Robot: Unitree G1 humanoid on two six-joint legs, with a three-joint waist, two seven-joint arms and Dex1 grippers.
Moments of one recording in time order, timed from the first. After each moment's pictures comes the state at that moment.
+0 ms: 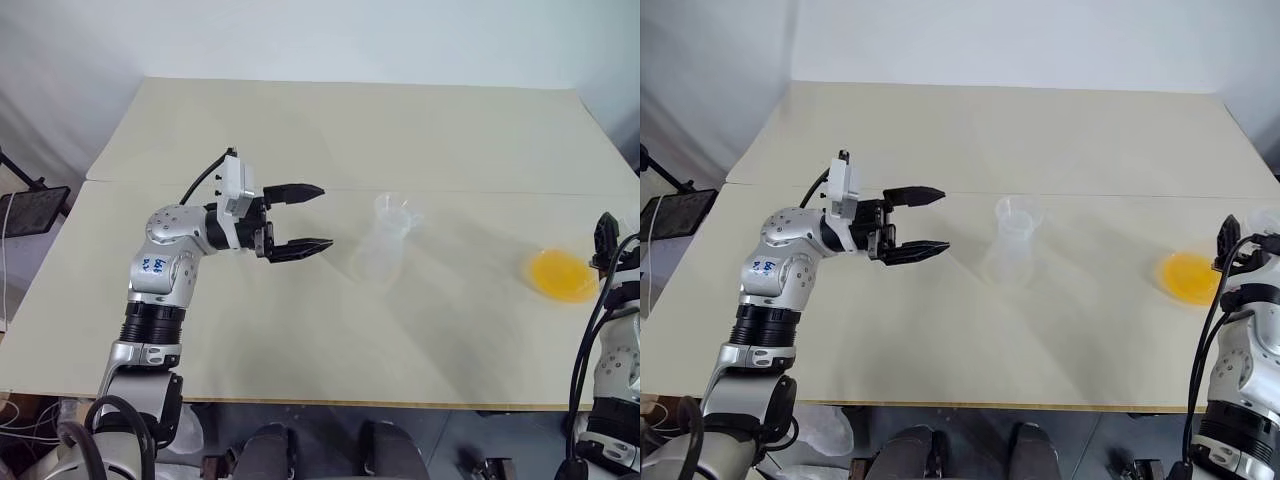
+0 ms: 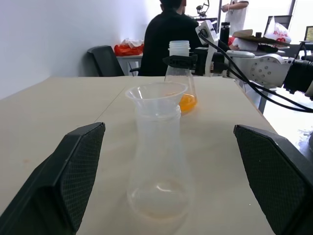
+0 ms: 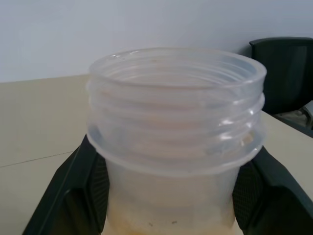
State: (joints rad) left arm -0.74 0.41 0.03 0.19 -0.45 0.22 -1.20; right arm -0.27 -0.49 -0.61 0.16 0.45 0.06 0.21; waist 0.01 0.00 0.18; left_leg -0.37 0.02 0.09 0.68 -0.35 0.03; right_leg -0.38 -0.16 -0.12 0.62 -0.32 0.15
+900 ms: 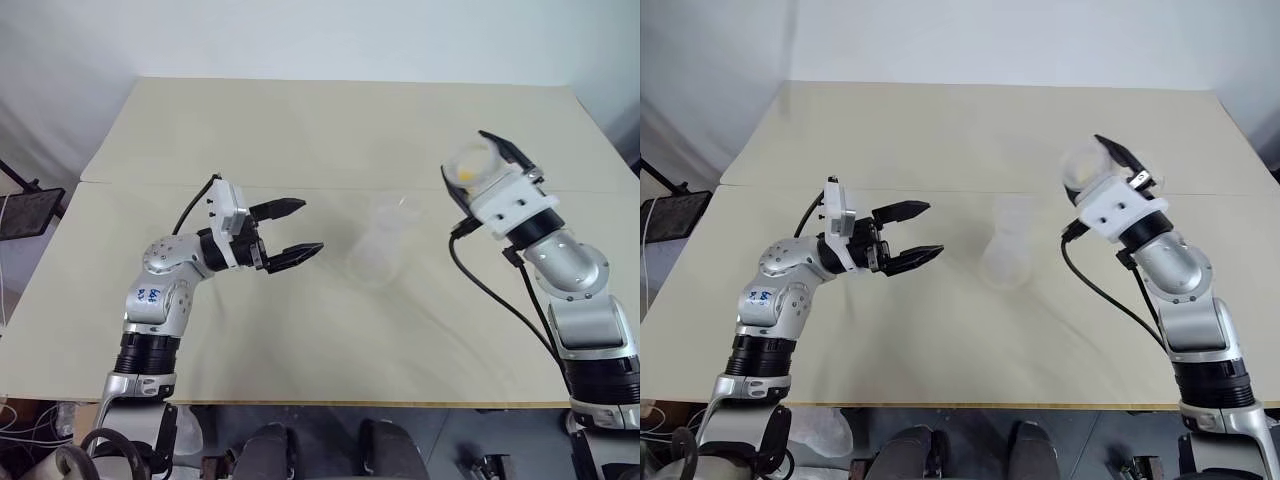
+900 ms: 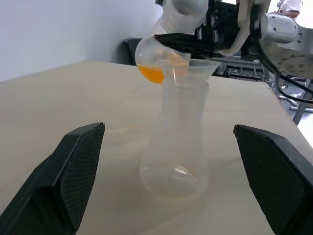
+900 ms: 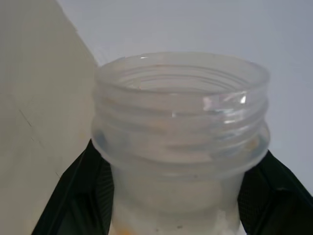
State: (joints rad) left arm -0.56 0.41 0.05 0.09 -0.47 0.25 -1.02; right arm -0.46 -0.70 -0.01 -0.08 -0.25 -0.22 0.31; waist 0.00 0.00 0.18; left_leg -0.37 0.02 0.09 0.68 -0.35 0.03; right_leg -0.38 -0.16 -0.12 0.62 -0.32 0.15
